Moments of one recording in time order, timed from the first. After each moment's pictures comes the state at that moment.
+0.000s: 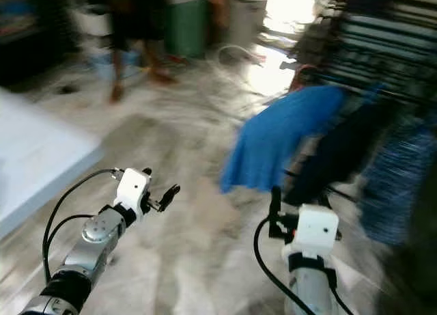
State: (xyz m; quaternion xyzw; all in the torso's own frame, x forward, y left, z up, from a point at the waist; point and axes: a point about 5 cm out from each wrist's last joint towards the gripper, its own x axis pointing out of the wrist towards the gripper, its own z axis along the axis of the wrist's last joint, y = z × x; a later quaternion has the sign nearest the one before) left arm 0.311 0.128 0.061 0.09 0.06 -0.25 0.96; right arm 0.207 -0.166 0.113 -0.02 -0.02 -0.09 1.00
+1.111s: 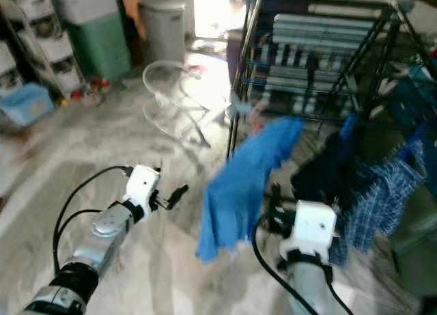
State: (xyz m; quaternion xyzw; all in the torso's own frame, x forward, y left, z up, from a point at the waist) left arm 0.320 0.114 0.065 0.08 0.07 -0.27 0.96; right arm 0.212 -0.168 0.109 -0.02 -0.02 -0.10 0.99
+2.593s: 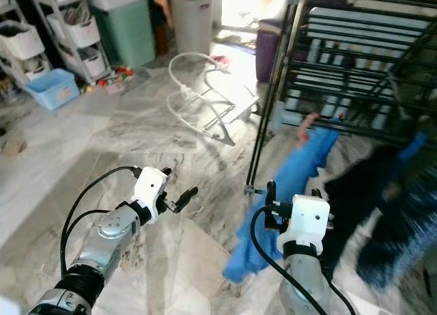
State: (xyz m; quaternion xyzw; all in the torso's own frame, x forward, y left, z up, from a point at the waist) left arm 0.315 0.108 0.066 0.08 0.05 -0.30 0.95; right arm 0.224 -0.159 0.105 0.00 0.00 -0.08 1.00
